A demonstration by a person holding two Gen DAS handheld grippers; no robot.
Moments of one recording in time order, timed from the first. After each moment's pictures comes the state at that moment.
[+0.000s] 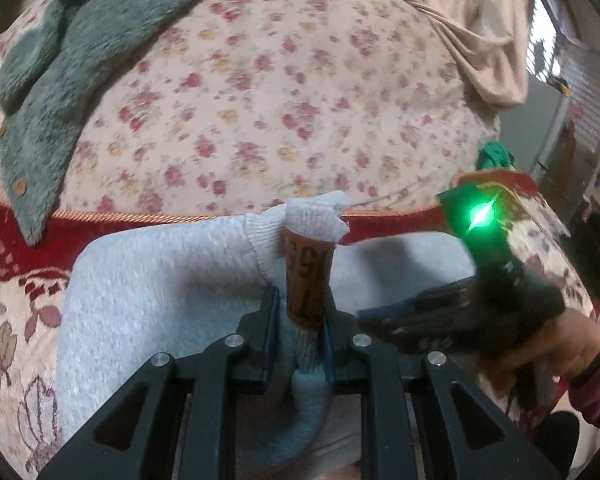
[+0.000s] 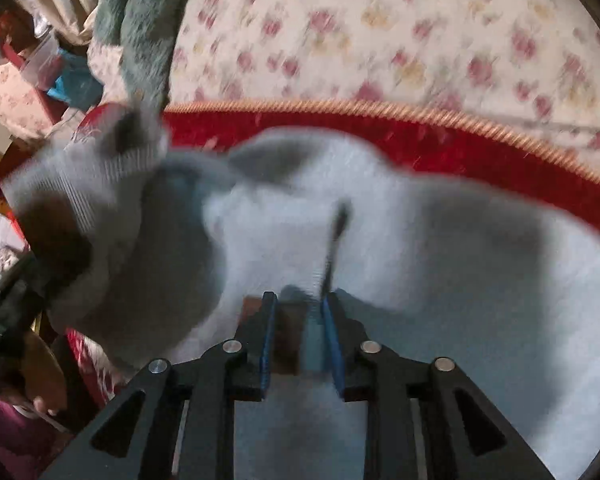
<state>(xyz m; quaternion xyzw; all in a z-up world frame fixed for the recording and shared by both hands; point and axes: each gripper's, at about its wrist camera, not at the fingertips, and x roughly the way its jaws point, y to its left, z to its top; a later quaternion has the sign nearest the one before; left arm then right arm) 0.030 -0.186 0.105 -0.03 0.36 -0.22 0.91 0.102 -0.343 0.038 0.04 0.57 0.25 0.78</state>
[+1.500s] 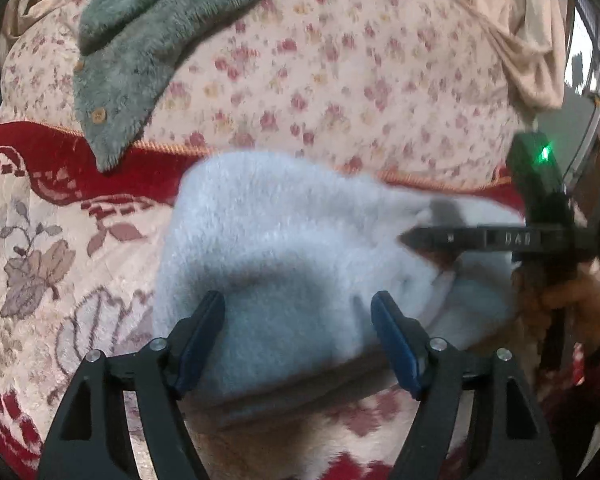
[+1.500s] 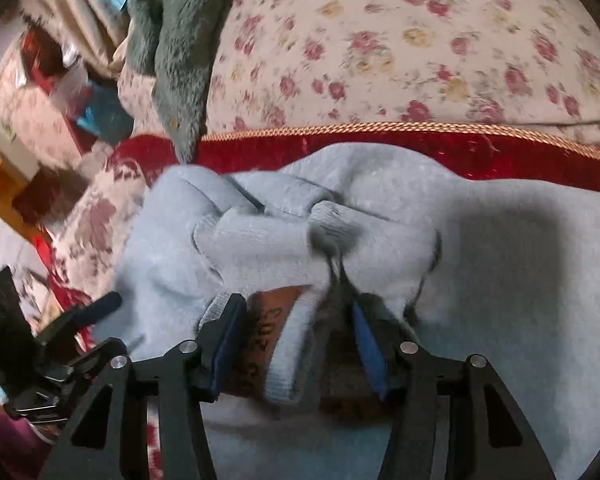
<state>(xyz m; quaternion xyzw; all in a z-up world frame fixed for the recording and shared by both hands) -0.018 -0.093 0.072 -0.06 0.38 -0.14 0.91 0.086 -0.333 0.046 0.11 0.49 0.27 0.82</state>
